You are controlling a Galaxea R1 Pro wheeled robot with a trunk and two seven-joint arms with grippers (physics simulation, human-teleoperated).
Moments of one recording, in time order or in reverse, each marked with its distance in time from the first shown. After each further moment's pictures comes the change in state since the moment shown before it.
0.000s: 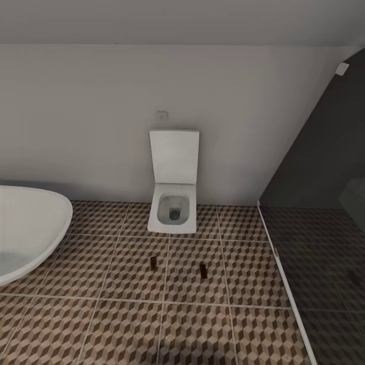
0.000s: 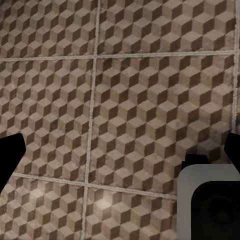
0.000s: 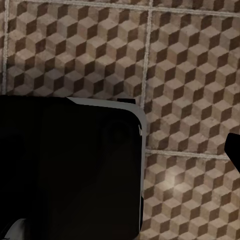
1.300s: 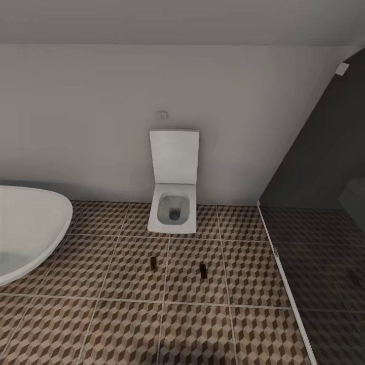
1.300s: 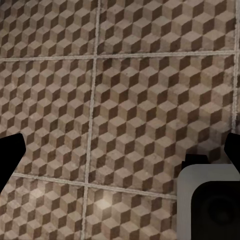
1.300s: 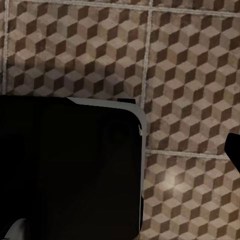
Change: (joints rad) left arm 0.000 0.000 0.000 0.000 0.000 0.000 0.000; right arm 0.000 0.000 0.000 0.000 0.000 0.000 0.000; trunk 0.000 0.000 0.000
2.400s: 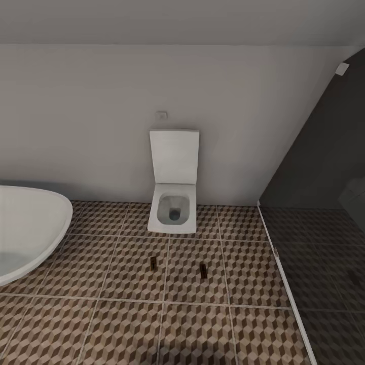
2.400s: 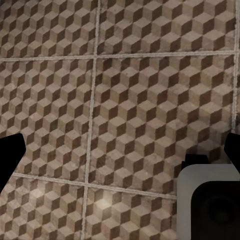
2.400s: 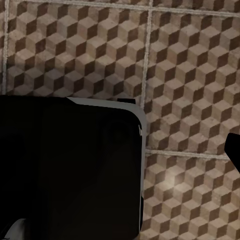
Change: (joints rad) left arm 0.000 0.000 0.000 0.000 0.000 0.000 0.000; right arm 0.000 0.000 0.000 0.000 0.000 0.000 0.000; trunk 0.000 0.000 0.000
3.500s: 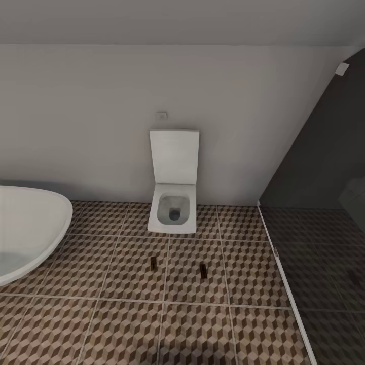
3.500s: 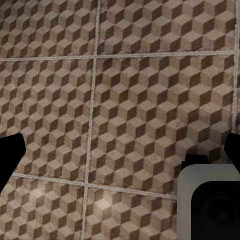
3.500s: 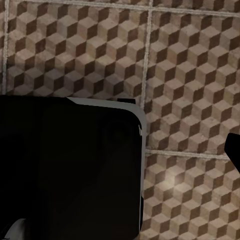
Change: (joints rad) left arm 0.000 0.000 0.000 0.000 0.000 0.000 0.000; right arm 0.000 0.000 0.000 0.000 0.000 0.000 0.000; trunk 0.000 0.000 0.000
